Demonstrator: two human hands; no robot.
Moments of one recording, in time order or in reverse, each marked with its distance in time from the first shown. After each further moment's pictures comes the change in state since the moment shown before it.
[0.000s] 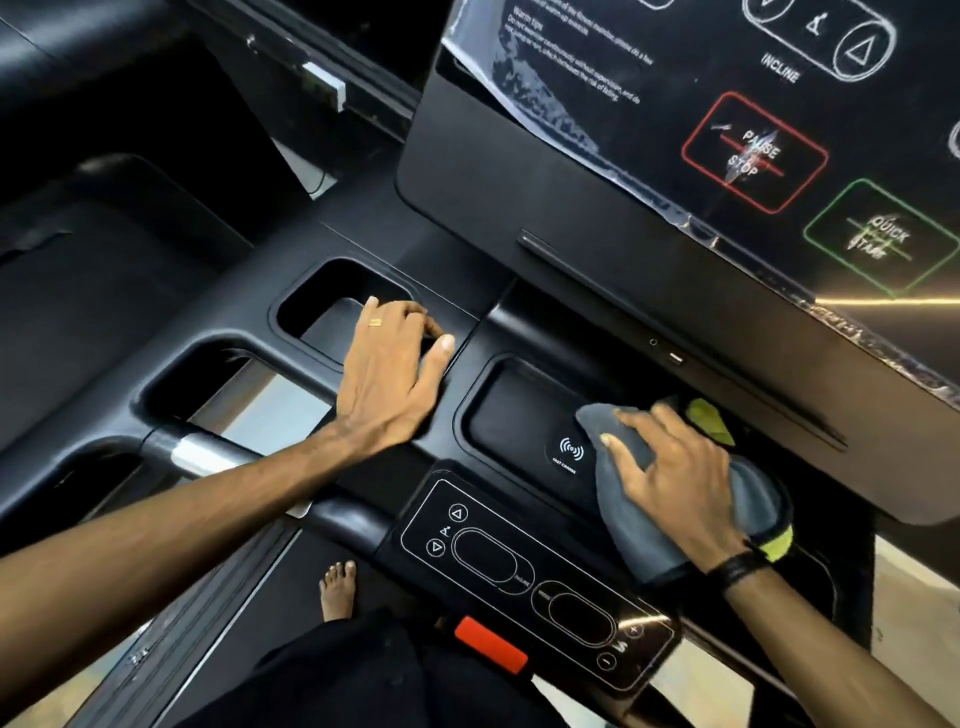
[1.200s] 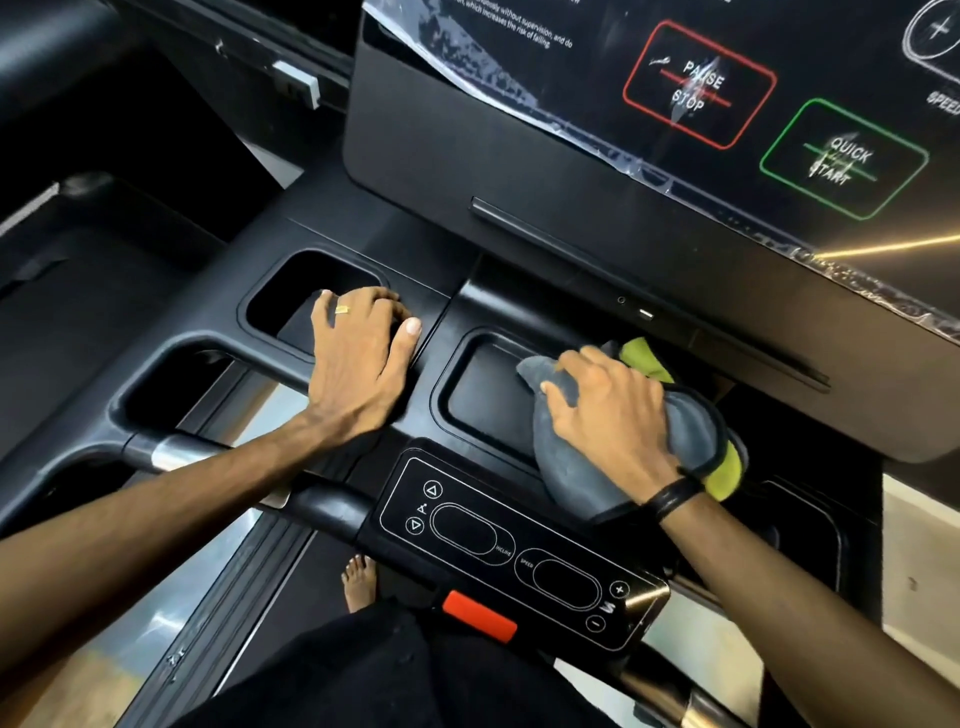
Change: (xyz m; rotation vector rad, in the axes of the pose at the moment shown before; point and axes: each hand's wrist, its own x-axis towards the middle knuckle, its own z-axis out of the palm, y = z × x) left_hand -0.001 -0.002 -0.002 0.134 -0.067 0.032; right_hand 0.033 -0.057 -0.006 -0.035 -0.084 0.024
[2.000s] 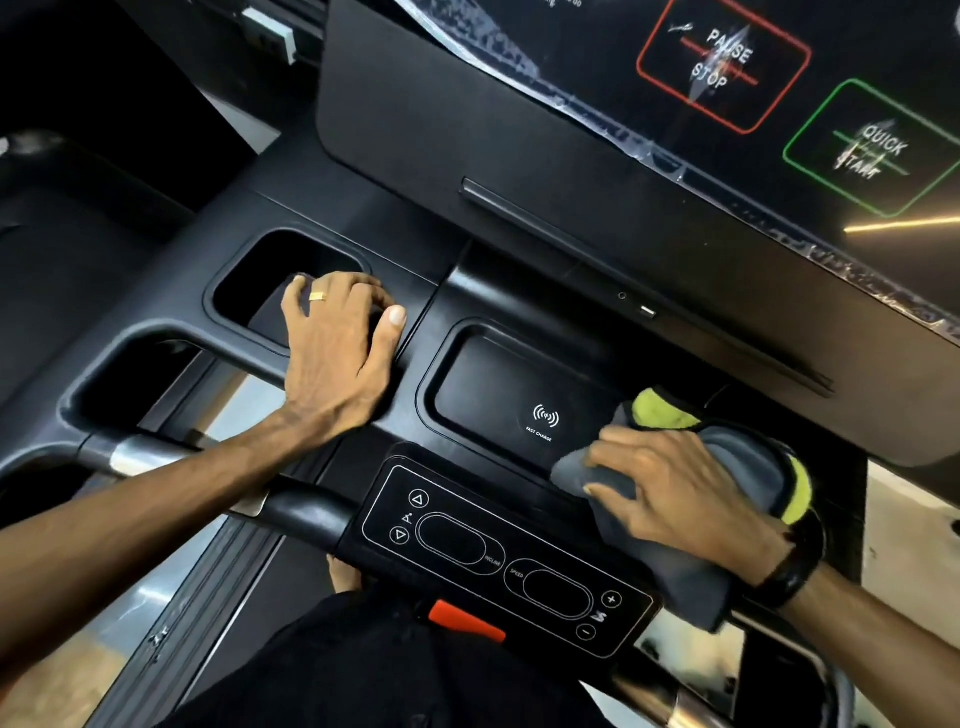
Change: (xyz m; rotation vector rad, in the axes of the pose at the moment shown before) left_hand 0.003 0.002 0.001 -0.036 0.054 -0.003; right_hand -0.049 0.053 -0.038 0.148 -0.376 -0.374
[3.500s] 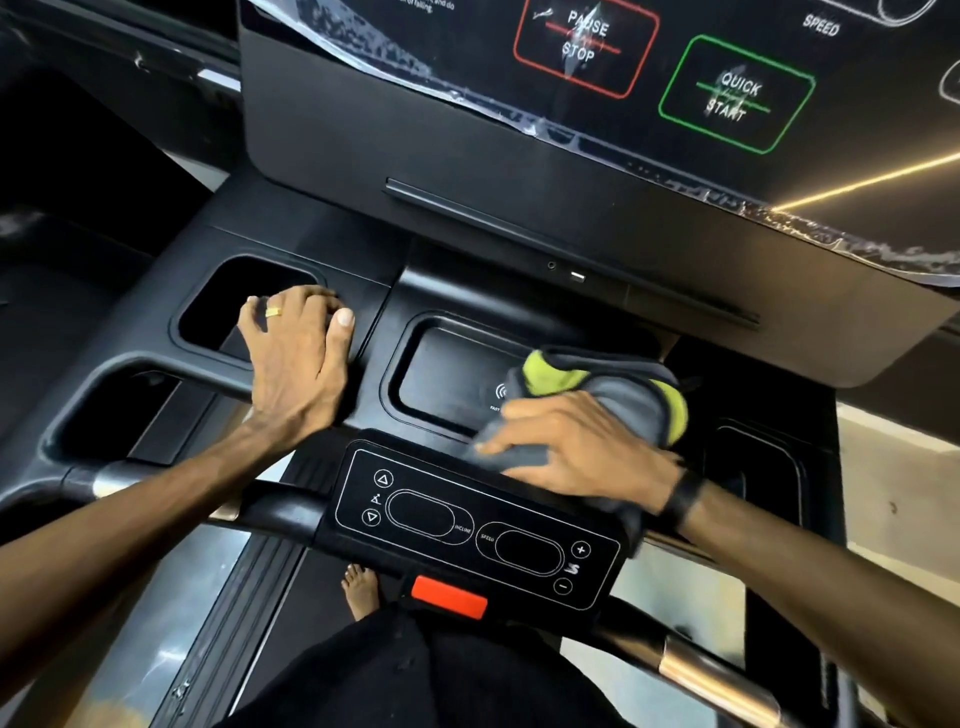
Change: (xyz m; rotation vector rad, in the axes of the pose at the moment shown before) left_hand -0.001 0.001 -0.002 0.098 -0.041 -0.017; right_hand 0.027 -0.018 0.024 0.298 0.122 -0.168
